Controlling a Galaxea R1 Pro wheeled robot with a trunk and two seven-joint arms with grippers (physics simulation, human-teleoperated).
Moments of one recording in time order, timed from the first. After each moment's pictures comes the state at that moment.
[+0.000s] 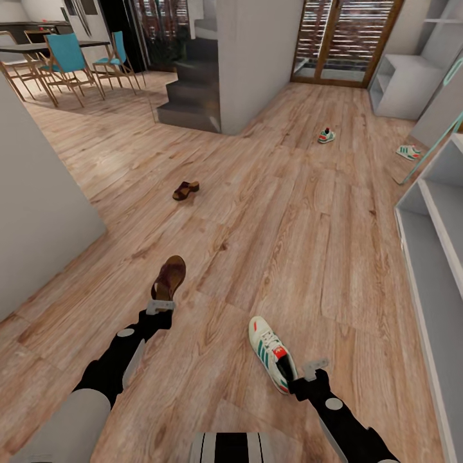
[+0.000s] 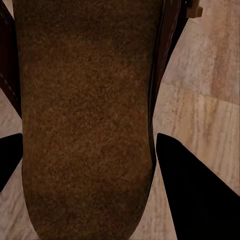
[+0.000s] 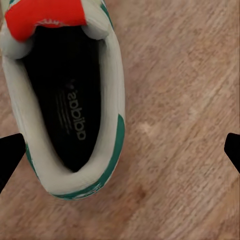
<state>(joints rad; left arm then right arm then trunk) -0.68 0.03 0.04 -0.73 -0.05 0.15 -0.17 -0.45 -0.05 0.15 -0.58 0.11 0.01 0.01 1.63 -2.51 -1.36</state>
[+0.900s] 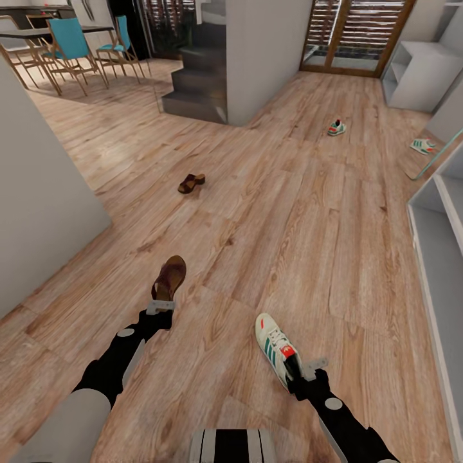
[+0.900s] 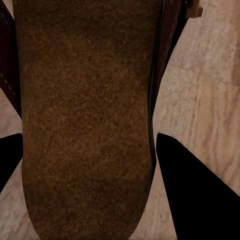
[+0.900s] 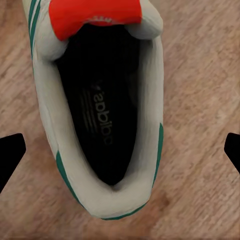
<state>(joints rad) -0.68 0.03 0.04 -0.73 -0.05 0.15 -0.17 -0.45 -0.05 0.15 -0.59 0.11 0.01 0.01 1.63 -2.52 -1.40</state>
